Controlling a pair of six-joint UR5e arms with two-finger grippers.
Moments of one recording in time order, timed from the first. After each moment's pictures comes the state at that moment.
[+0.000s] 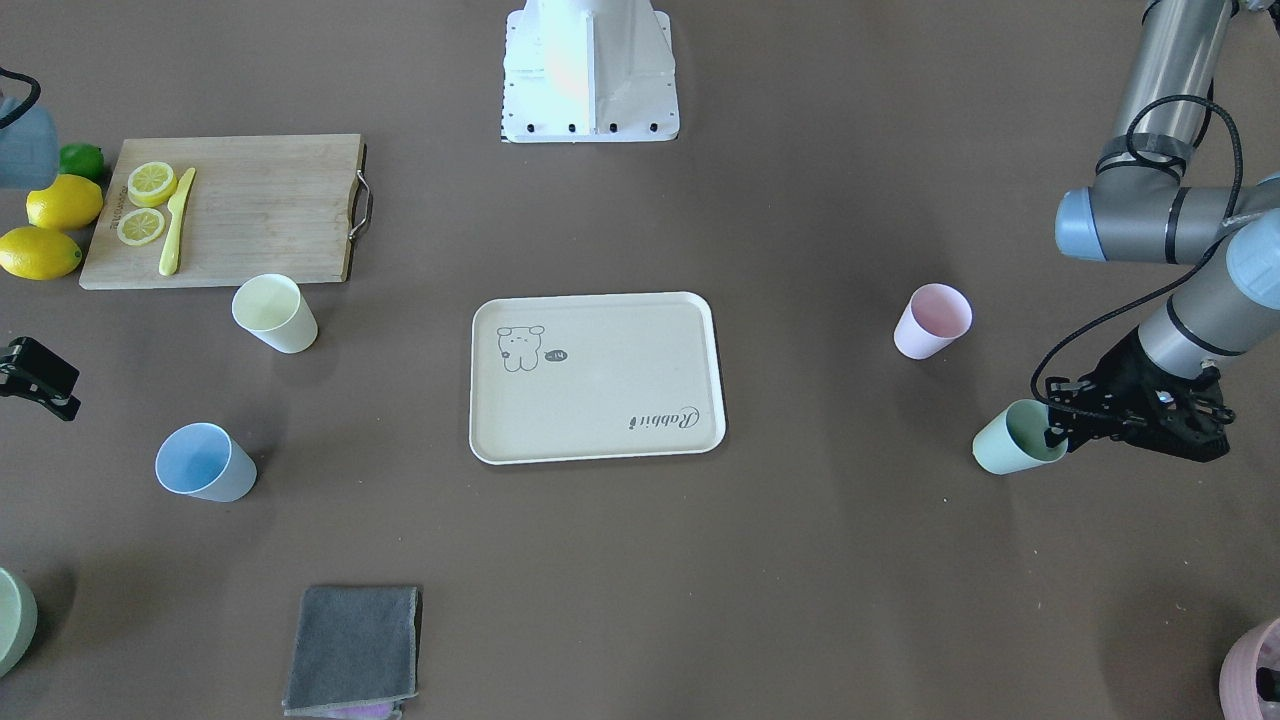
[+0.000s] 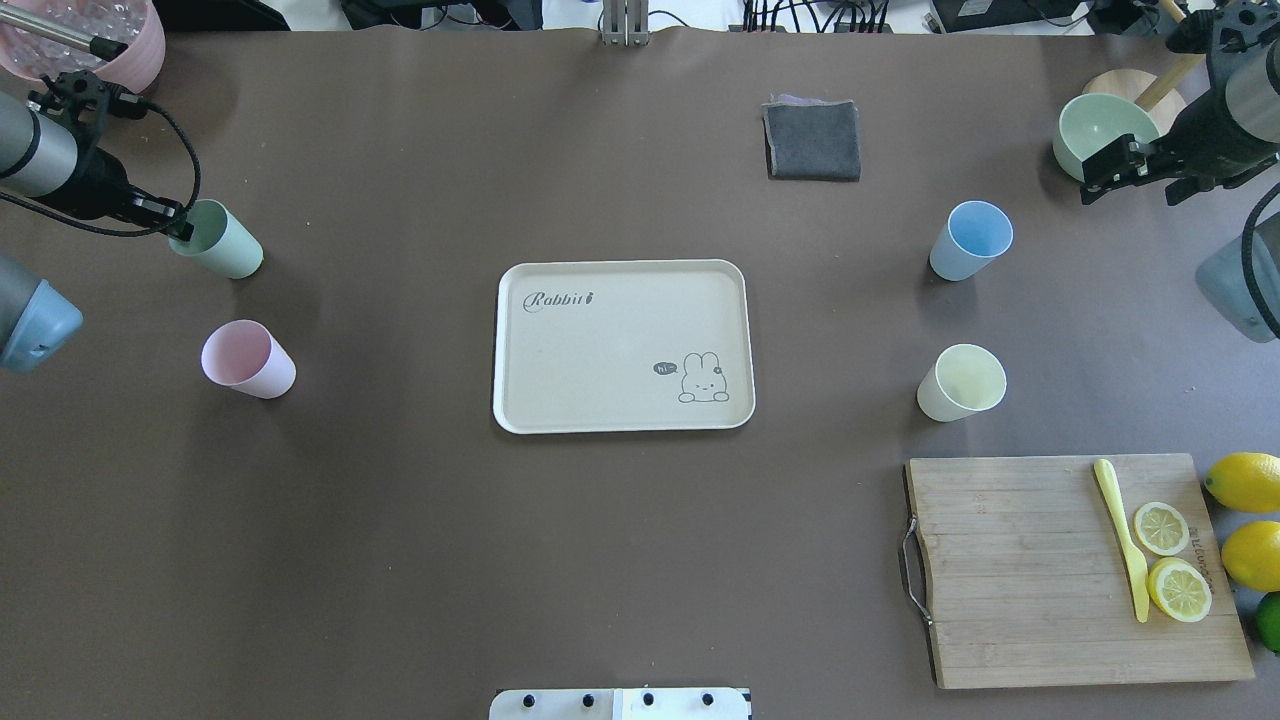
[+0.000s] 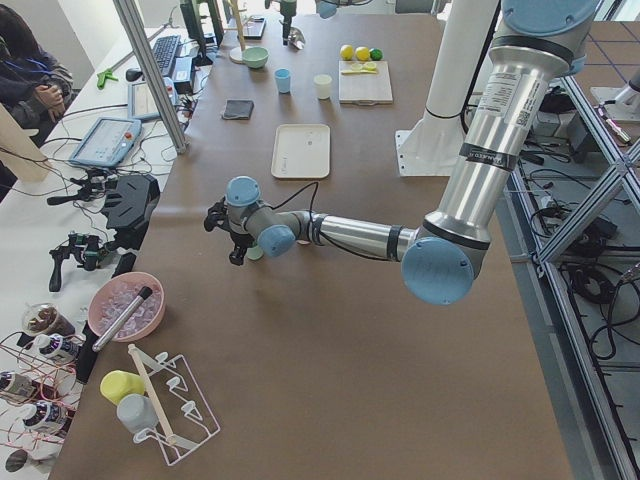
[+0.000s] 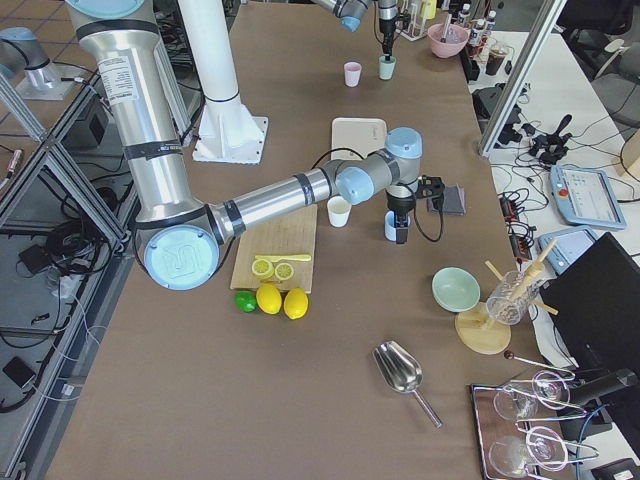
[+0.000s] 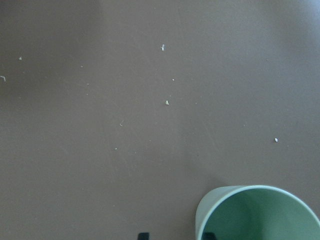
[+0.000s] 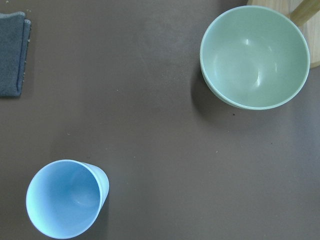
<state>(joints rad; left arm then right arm) -1.07 -1.87 -1.35 -2.21 -2.19 -0.55 1.17 -1.34 1.70 -1.42 2.17 0.64</state>
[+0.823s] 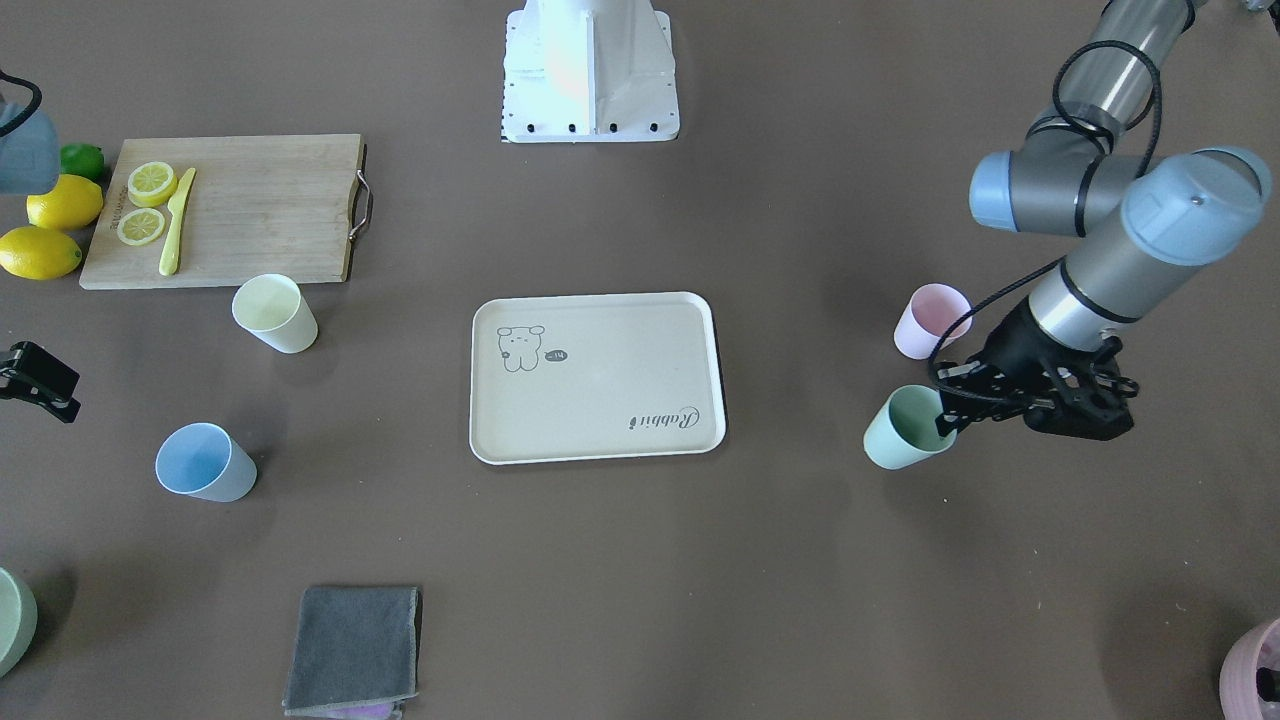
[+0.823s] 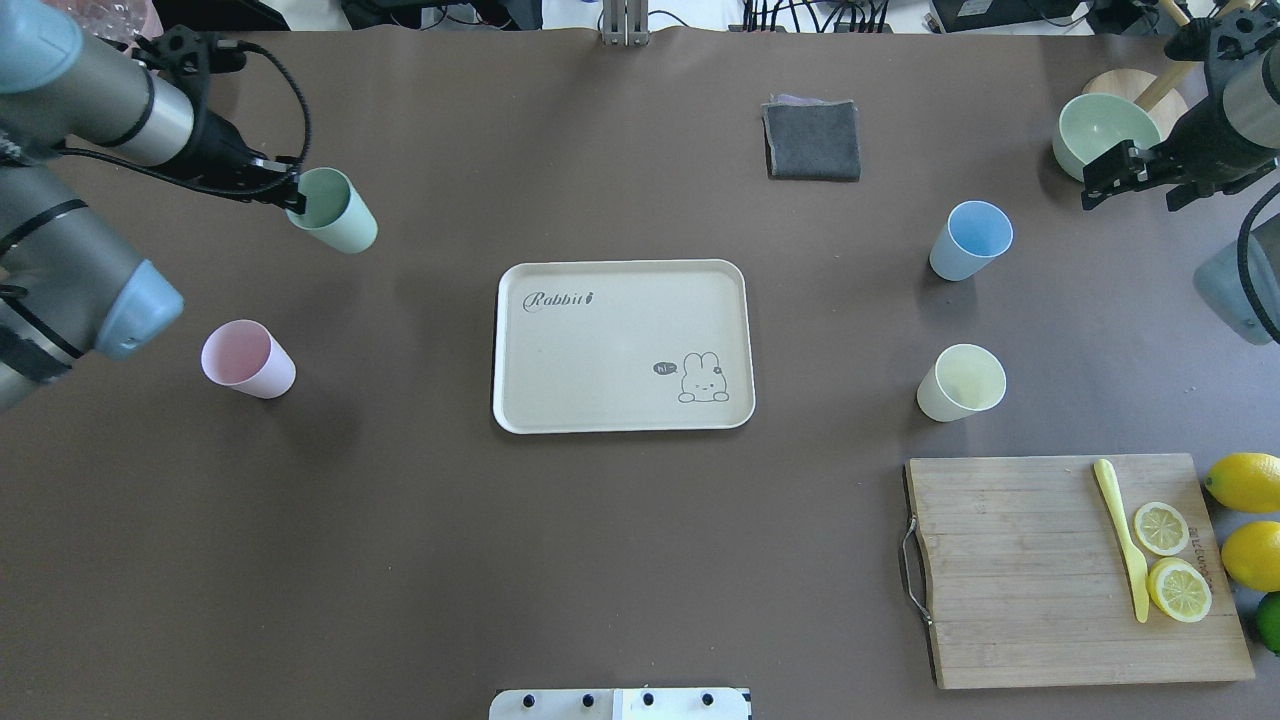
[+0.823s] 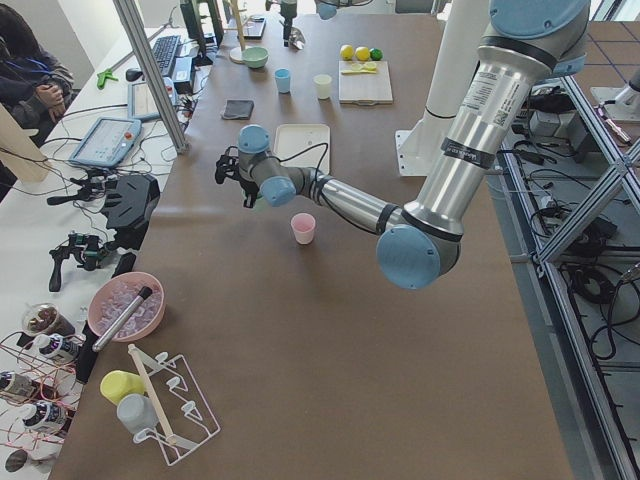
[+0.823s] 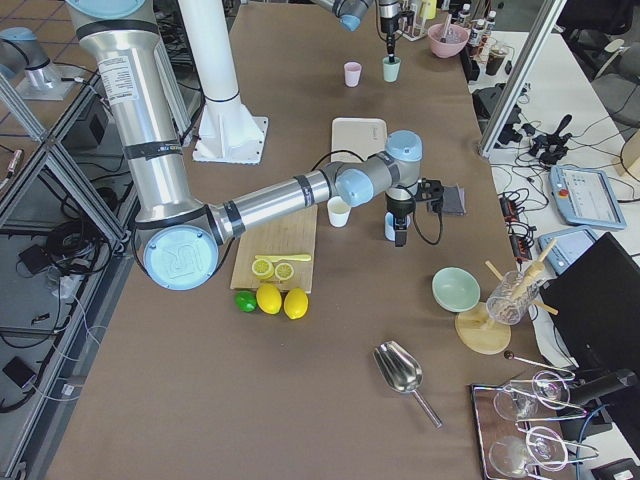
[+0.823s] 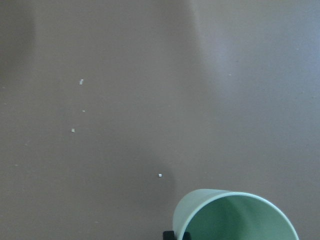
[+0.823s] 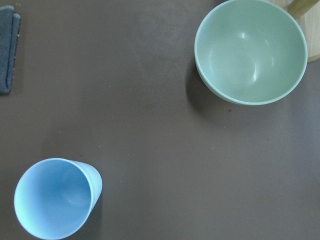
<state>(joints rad) -0.96 -2.02 -1.51 -2.07 -2.16 -0.94 1.17 -1.34 1.68 -1.42 2.17 0.64</state>
